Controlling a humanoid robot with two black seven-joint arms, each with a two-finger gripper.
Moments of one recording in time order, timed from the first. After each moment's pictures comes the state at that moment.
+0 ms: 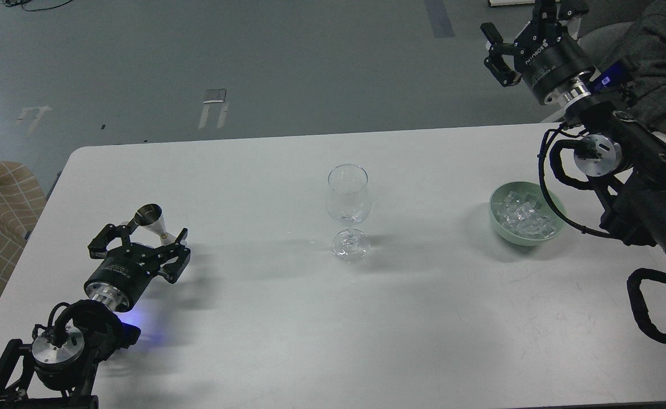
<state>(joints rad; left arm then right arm) -0.03 0.13 -1.66 -1.16 -0.04 -0.15 0.32 0.94 -0.21 0.93 0.47 -0.53 0.47 0.47</state>
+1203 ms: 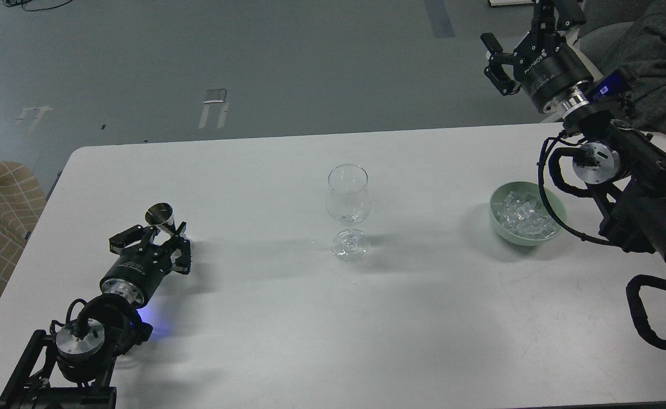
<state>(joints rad) -0.08 0.08 -1.64 -1.09 0.03 -0.15 0.27 0.92 -0.21 0.93 0.47 -0.53 0.47 0.47</state>
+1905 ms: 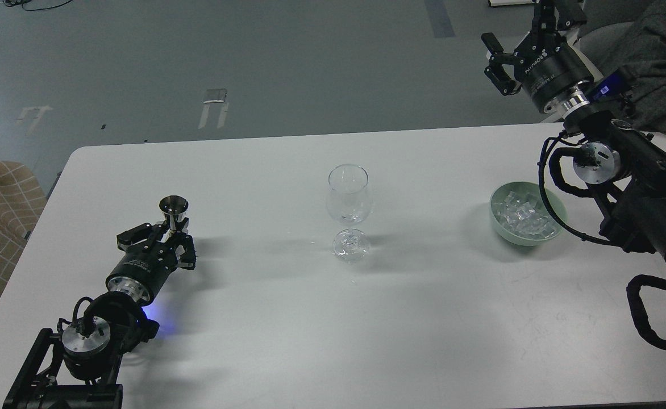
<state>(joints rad) -0.09 0.06 -1.65 -1.09 0.03 -0.17 0.27 0.92 -0.21 0.93 0.47 -0.53 0.47 0.47</state>
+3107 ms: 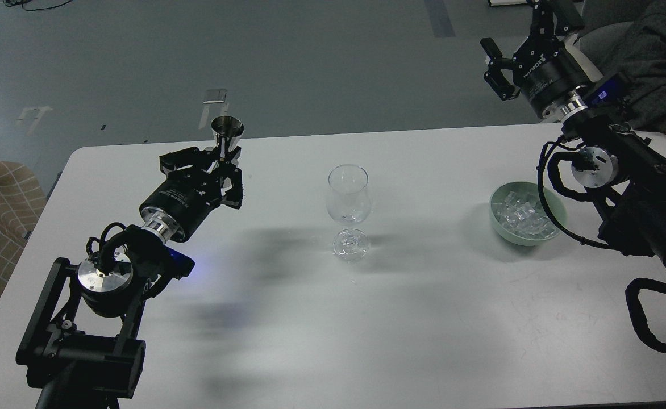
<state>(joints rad) -0.19 0.03 -1.50 -1.53 0.03 0.15 0.34 0.91 -0.20 0.93 0.47 -0.53 0.46 0.47</state>
